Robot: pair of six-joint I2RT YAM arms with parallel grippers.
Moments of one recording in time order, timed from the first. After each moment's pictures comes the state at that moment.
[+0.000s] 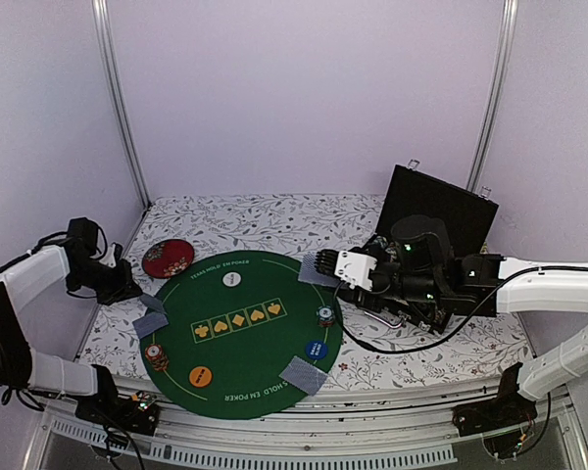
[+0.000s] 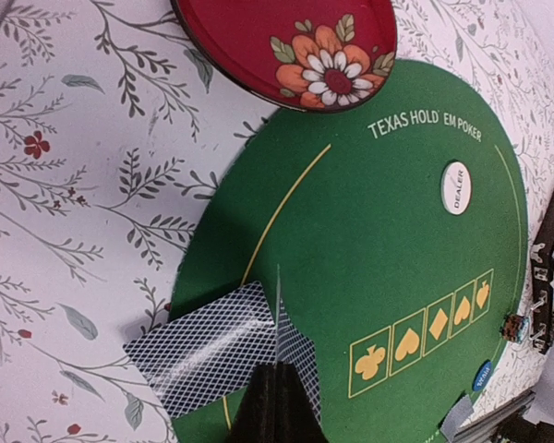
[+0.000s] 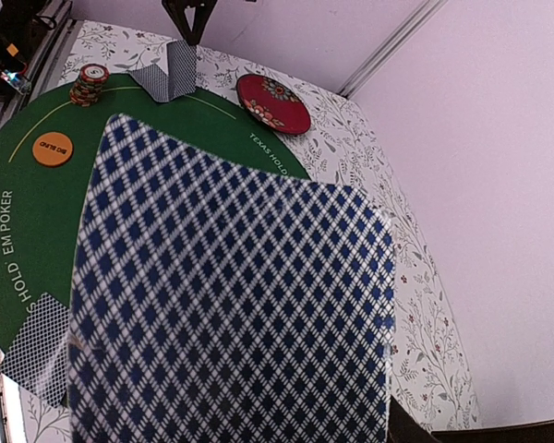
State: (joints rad) left arm 0.19 1.20 0.76 -0.70 0.37 -0.27; right arm 1.04 1.30 0.90 -0.03 0.05 -0.60
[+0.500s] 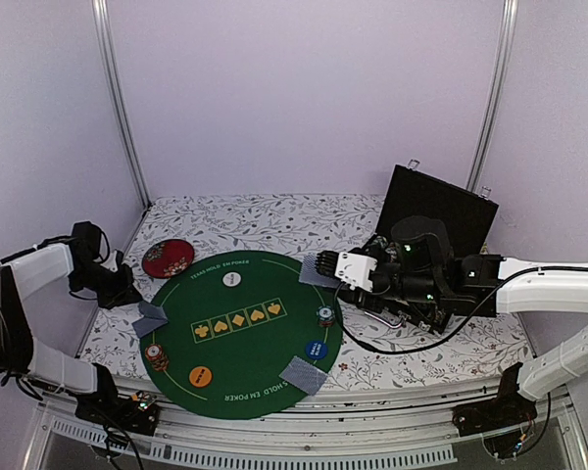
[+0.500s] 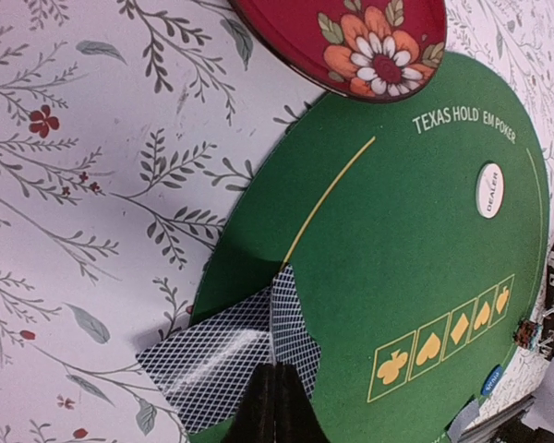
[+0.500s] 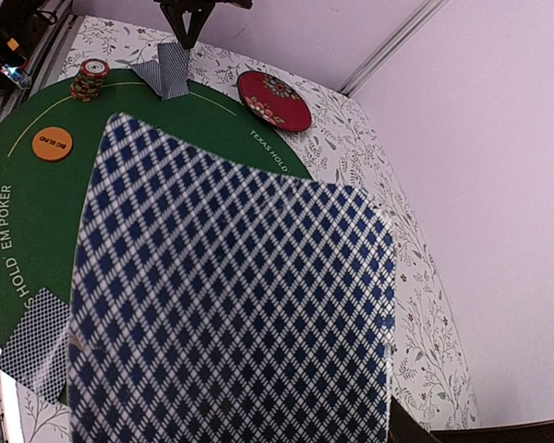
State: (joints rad) left arm 0.20 1.28 0.75 -0.69 0.35 -0.27; right arm 1.04 1.30 0.90 -0.03 0.05 -0.61
